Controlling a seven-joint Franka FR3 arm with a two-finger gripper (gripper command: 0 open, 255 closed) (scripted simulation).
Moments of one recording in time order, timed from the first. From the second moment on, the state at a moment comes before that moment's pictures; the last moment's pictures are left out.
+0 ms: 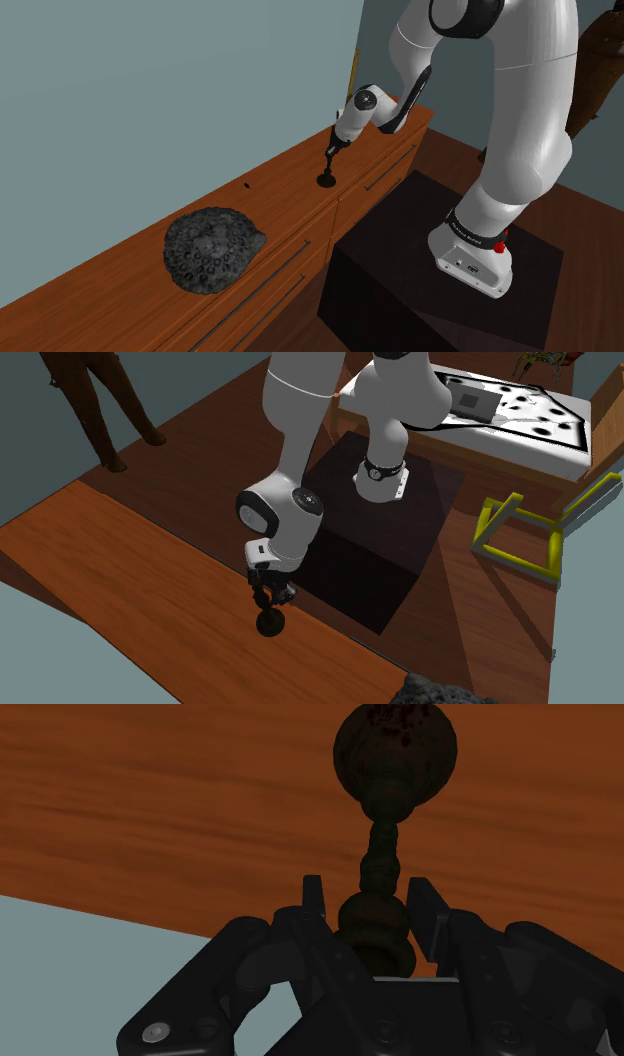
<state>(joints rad) -0.09 0.51 -0.17 -2.22 -1.87 3.13 1.55</state>
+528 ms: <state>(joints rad) -0.09 0.50 -0.18 -2.23 -1.86 3.13 1.54</state>
